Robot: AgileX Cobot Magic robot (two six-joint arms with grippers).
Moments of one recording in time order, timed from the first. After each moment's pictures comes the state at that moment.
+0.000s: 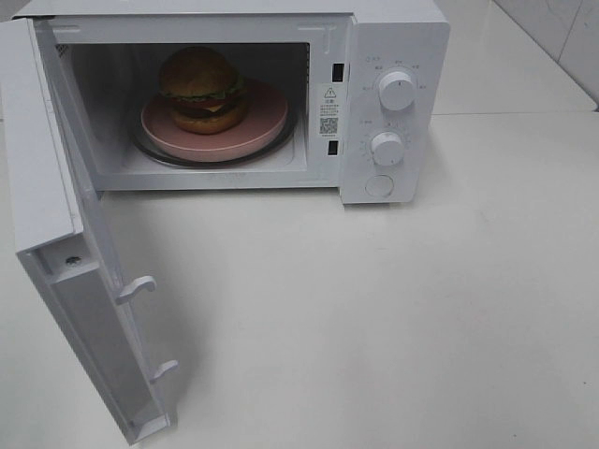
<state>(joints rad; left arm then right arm) 0.04 -0.01 -0.51 -0.08 1.05 0.06 0.04 0.00 -0.51 -0.13 1.00 0.13</state>
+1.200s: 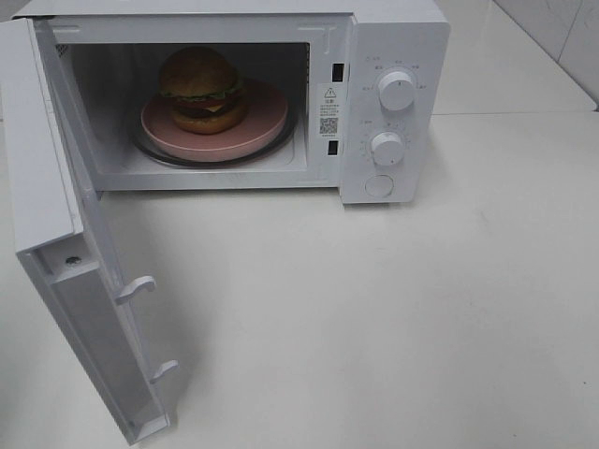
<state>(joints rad) 0.04 0.40 -0.42 0.00 0.54 0.05 0.04 0.00 -0.51 -0.13 1.00 0.13</state>
